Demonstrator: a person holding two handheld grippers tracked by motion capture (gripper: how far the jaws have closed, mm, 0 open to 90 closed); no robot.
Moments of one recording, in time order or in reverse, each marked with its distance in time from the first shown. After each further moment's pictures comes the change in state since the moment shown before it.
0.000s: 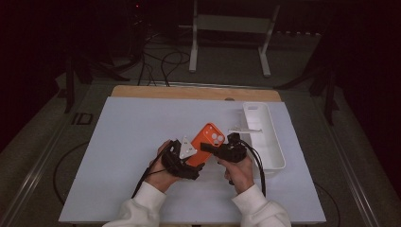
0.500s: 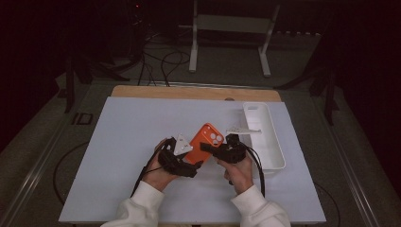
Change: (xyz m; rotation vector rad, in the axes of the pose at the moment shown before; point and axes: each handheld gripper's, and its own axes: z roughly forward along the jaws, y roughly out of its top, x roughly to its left) left arm 0.010 -0.001 -0.009 -0.036 -0.026 -0.052; right arm 0.008 0.001 0.000 -0.002 -0.040 -0.072
